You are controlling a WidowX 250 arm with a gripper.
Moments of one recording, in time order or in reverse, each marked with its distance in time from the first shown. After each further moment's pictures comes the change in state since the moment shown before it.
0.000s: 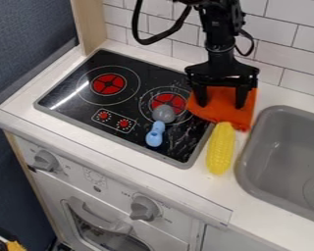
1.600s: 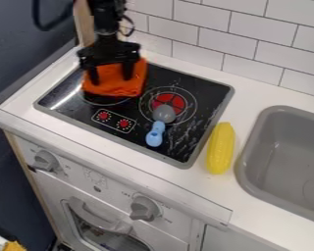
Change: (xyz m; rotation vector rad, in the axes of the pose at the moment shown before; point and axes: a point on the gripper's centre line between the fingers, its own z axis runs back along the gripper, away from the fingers) arm 0.030 0.167 0.013 0.208 -0.128 0.411
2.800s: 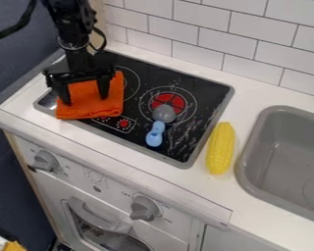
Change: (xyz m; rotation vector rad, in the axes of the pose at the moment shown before) arm -0.033 0.089 0.022 0.083 0.011 0.146
